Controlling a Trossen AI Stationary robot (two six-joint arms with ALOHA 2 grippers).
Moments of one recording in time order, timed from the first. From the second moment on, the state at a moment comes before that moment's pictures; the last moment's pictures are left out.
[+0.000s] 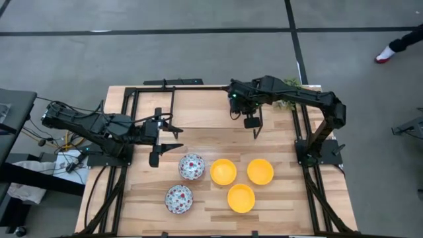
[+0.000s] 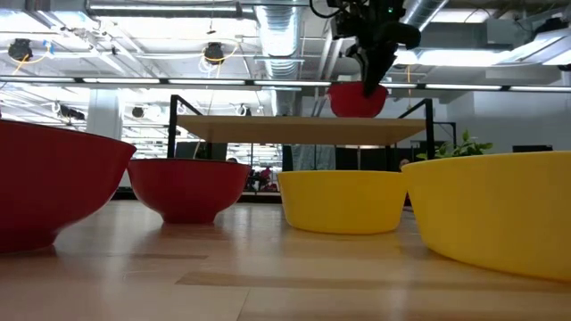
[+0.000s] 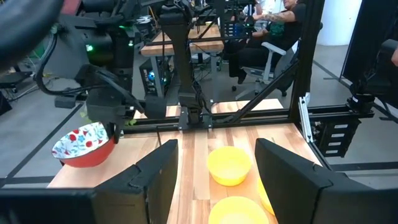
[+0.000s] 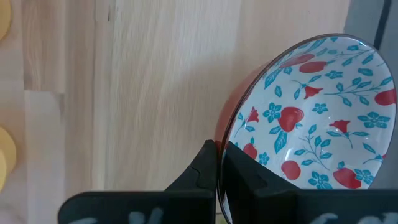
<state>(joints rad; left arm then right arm) -0.36 0.99 1.08 -0.26 -0.35 0.07 -0.27 1.69 1.69 -1.31 0.18 -0.50</state>
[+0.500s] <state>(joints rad) -0.36 0.99 1.08 -0.26 -0.35 0.07 -0.22 1.69 1.69 -1.30 0.18 -0.49</state>
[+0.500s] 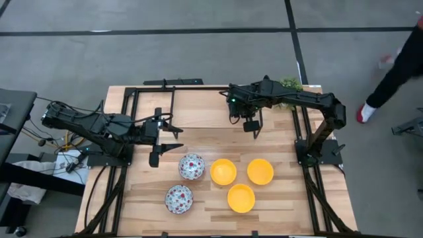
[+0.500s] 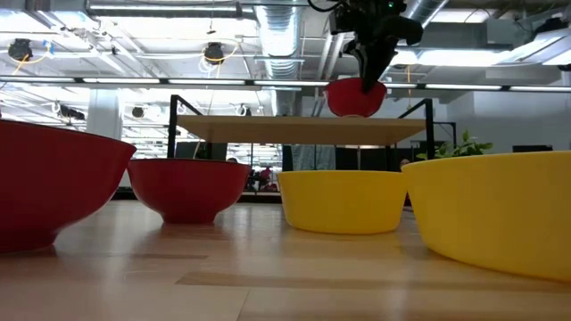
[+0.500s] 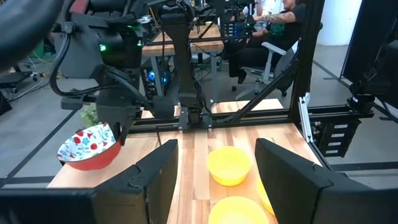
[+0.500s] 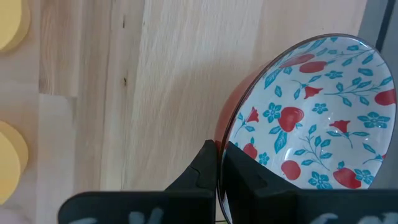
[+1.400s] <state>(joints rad) -0.36 0.99 1.08 -0.26 -0.35 0.06 -0.22 1.69 1.61 -1.29 0.18 -0.50</state>
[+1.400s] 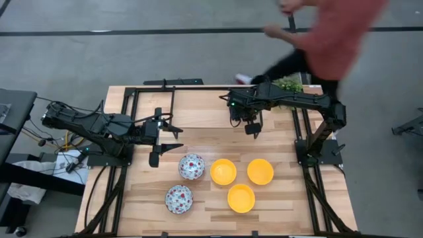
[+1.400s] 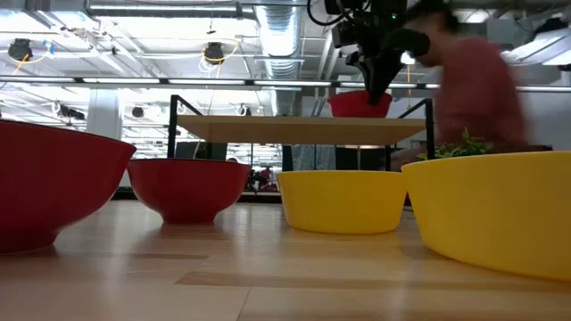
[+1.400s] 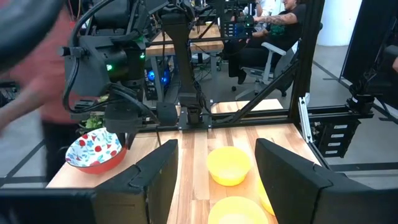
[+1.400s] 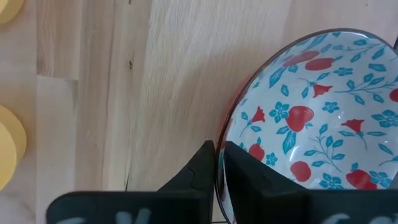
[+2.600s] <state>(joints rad) -0.36 0.99 1.08 -0.26 -0.35 0.07 -0.20 1.69 1.70 -1.31 0.18 -0.50</state>
